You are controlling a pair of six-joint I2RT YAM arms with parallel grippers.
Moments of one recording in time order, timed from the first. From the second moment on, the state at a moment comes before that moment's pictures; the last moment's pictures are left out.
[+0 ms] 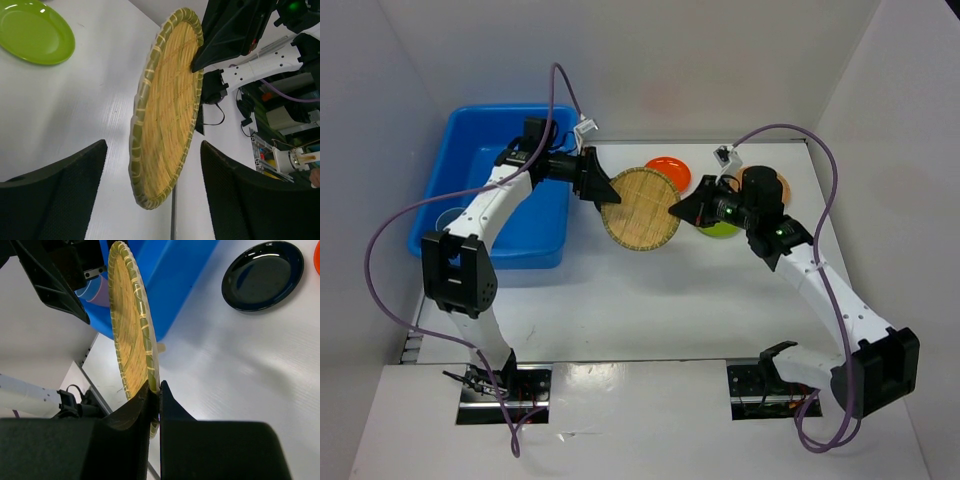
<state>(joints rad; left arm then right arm) -0.20 1.80 1.63 -0.54 1.33 -0.01 0.37 1.15 1.01 -0.14 -0.50 0.54</state>
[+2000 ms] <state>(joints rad) 0.15 1.90 1.37 0.08 -0.05 -1.15 0.25 1.01 0.89 -0.13 -0.07 0.68</state>
